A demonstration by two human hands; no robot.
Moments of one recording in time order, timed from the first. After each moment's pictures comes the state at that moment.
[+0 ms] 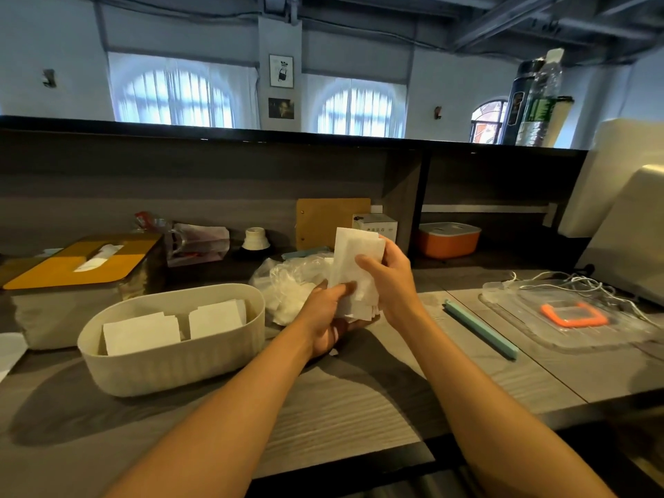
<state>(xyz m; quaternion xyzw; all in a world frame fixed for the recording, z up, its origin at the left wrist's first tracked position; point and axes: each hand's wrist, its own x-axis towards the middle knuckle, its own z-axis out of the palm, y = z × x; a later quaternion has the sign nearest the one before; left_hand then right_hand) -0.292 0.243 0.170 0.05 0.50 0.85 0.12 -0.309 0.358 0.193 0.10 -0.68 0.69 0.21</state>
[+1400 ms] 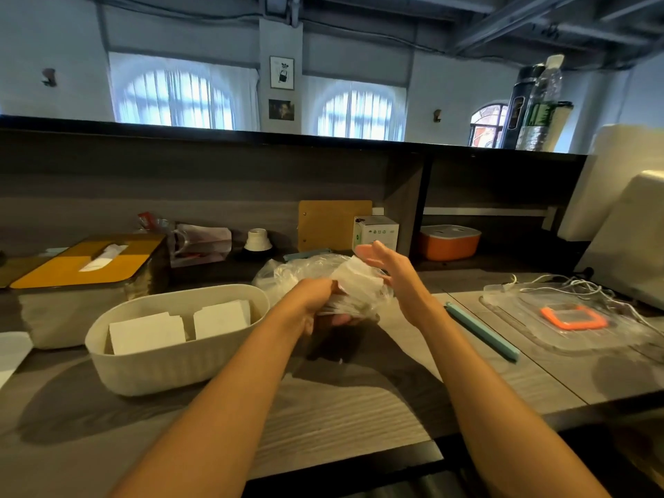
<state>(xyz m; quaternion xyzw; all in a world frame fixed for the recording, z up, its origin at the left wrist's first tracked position) -0.283 0.216 0.209 -0.06 0.69 0.71 0.14 -0.306 0.373 0.206 0.12 -0.76 0.63 0.10</state>
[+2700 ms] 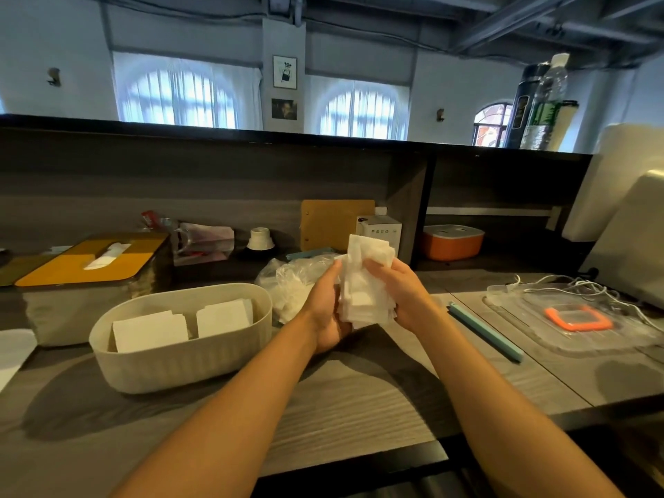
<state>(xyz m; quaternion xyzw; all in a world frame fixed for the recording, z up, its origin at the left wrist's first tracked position) -0.288 0.239 0.184 0.01 0.51 0.85 0.15 -0.310 0.370 0.195 0.04 -0.67 0.74 0.04</state>
